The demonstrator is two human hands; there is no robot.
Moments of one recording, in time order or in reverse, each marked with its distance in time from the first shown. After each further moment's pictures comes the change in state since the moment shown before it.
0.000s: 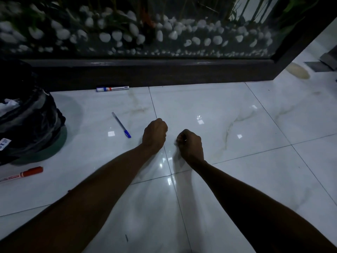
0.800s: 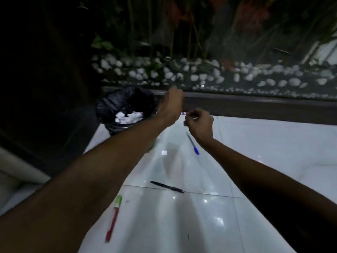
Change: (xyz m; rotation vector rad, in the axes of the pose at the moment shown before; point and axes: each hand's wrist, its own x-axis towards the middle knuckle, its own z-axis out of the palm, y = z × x) left_hand -0.046 -0.034 -0.279 0.289 0.378 -0.143; right_hand -0.013 -0.256 0.030 0.496 -0.037 -0.353
